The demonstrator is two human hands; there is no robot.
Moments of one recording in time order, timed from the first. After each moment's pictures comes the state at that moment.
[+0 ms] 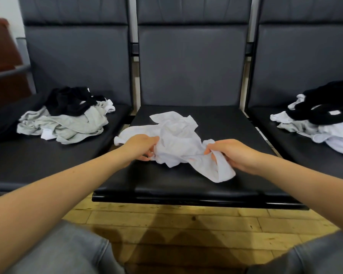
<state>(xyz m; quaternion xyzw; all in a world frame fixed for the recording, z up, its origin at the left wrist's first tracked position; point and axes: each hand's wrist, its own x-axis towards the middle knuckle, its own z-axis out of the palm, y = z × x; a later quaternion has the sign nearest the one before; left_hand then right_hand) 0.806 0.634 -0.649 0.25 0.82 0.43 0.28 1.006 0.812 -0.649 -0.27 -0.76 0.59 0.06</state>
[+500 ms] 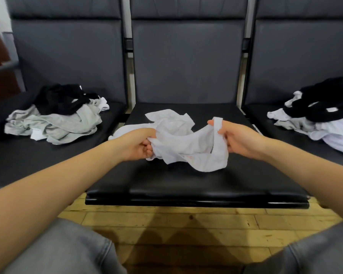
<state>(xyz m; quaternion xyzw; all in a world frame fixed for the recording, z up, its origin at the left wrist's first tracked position) 0.804 0.646 -0.636 0.14 0.66 0.59 0.44 1.006 0.839 -0.627 -0.24 -0.68 0.69 0.07</state>
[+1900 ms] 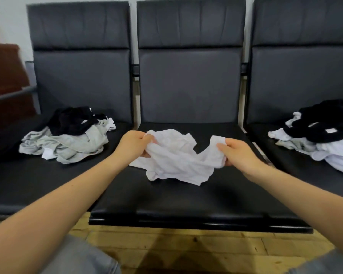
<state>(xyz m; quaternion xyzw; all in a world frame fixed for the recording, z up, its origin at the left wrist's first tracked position) 0.796 0.641 -0.607 0.33 0.81 0.48 0.08 1.000 0.830 -0.627 -0.30 -0.76 0.51 0.25</state>
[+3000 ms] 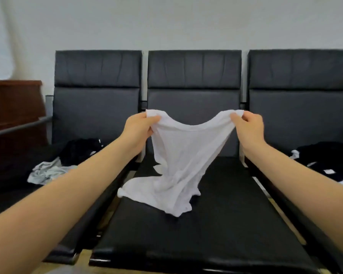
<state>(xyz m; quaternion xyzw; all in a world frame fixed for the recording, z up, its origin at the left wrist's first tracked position) 0.787 0.660 -0.495 0.28 0.60 0.73 0.13 0.963 0.850 -0.501 -0.26 -0.67 0.45 0.53</state>
